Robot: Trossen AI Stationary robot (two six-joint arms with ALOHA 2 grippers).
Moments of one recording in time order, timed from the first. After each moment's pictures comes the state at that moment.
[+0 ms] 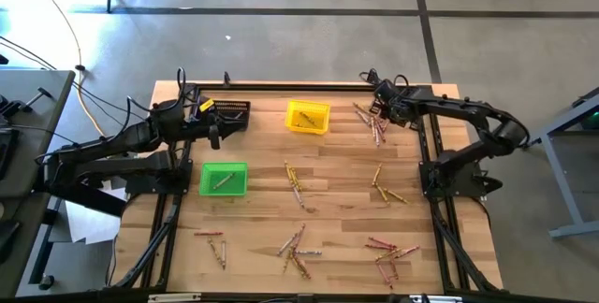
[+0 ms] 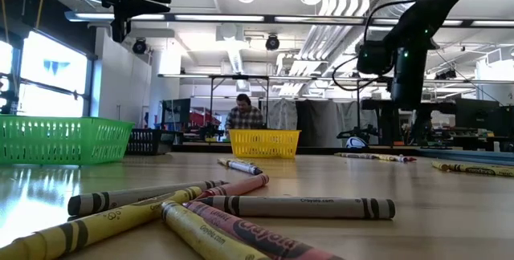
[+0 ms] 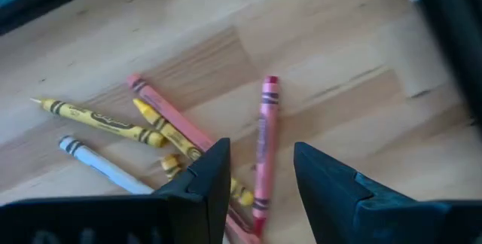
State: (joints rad) left arm 0.34 0.58 0.53 -0.11 0.08 -0.64; right arm -0.81 1.43 0.74 -0.61 0.27 1.15
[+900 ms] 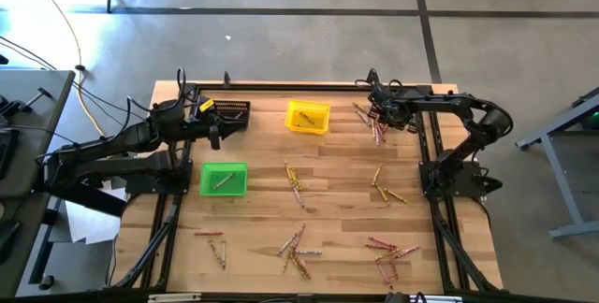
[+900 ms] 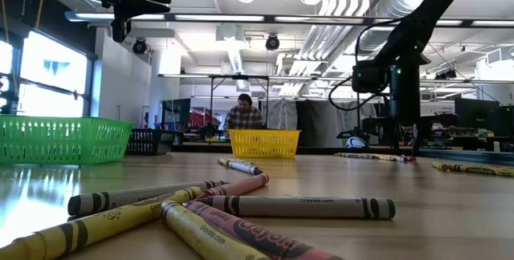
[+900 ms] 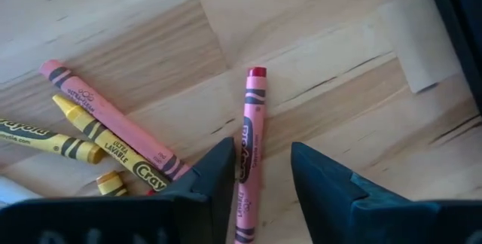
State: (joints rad) left arm 0.34 0.58 0.53 -0.11 0.08 -0.62; right arm -0.81 1.59 0.74 -0.61 0.28 1.15
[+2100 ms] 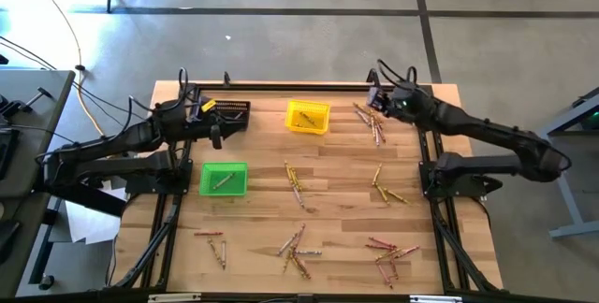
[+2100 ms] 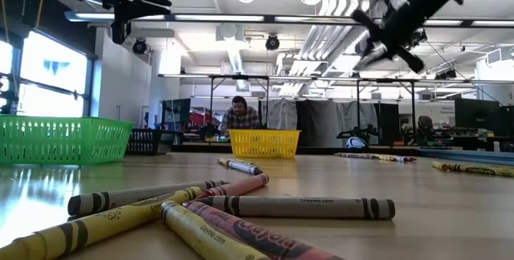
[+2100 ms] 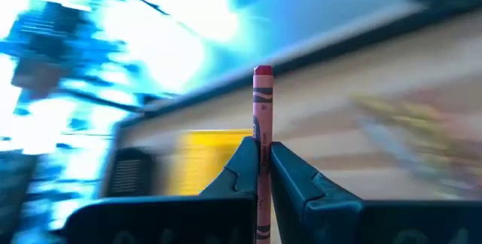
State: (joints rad) left arm 0.34 0.60 0.53 -0.11 0.07 -0.66; right arm -0.48 0.96 0.74 -0.30 0.30 1.12
